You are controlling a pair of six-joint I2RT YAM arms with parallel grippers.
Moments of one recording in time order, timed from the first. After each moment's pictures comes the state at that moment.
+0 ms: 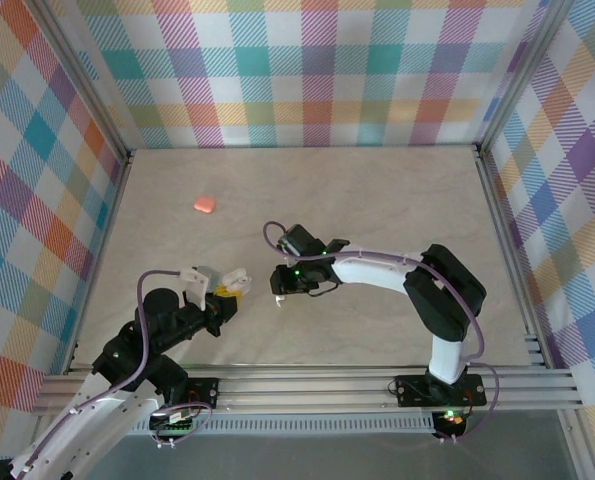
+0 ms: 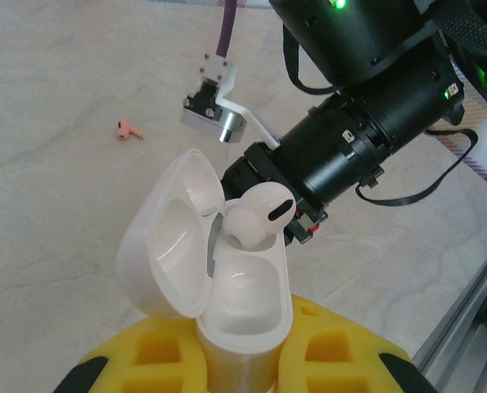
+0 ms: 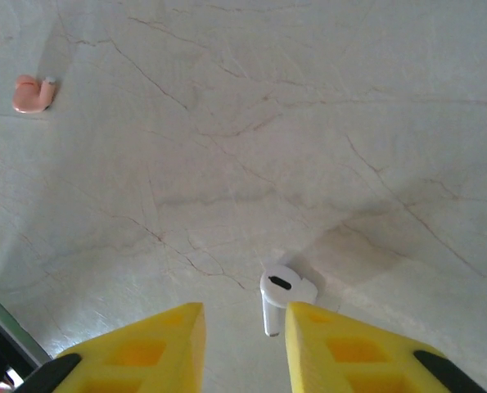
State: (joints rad) left arm -0.63 0.29 0.43 -0.51 0.14 -0.29; right arm 0.91 1.83 1.18 -0.39 -0.26 0.67
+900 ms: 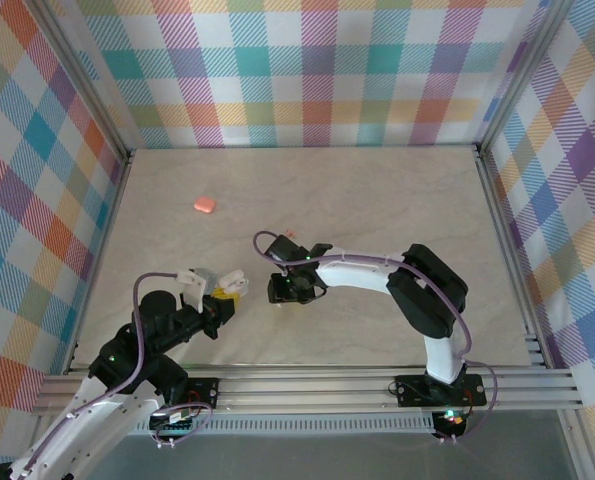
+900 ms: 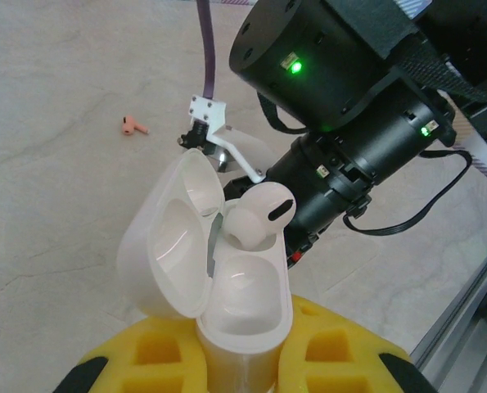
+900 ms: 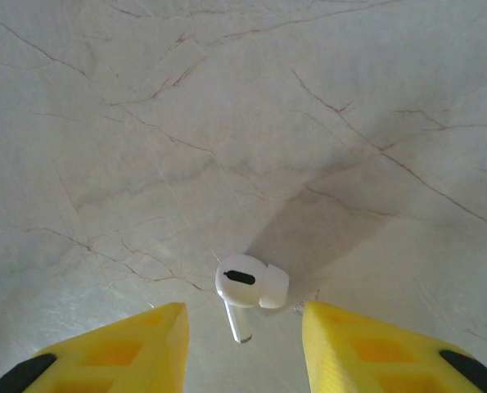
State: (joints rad) left arm -0.63 0.27 0.44 -0.56 0.14 -0.29; right arm 0.98 1.93 1.27 -0.53 -0.14 0.80
